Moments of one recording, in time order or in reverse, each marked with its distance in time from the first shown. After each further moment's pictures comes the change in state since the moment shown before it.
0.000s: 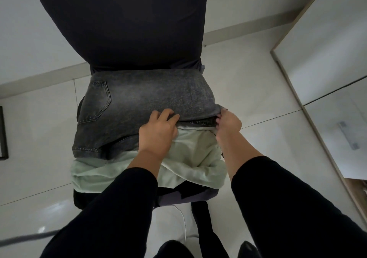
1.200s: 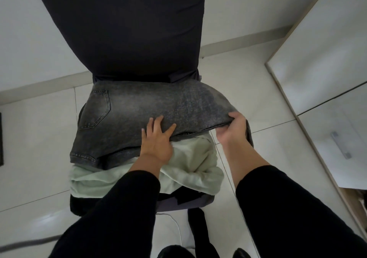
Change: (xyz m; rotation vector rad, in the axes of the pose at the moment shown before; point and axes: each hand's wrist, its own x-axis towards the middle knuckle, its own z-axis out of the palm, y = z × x) left_hand 0.000 0.006 0.004 -0.078 -0.453 -0.182; right_hand -0.022 -0.022 -0.011 0.612 -0.119 0.042
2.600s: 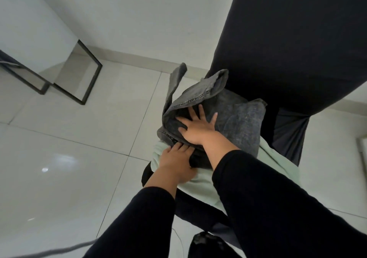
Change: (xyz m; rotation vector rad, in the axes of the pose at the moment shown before) left_hand -0.072 -0.168 0.033 -0.256 -0.020 -0.251; right_hand -0.074 0.272 0.148 -2.660 -1.048 -0.790
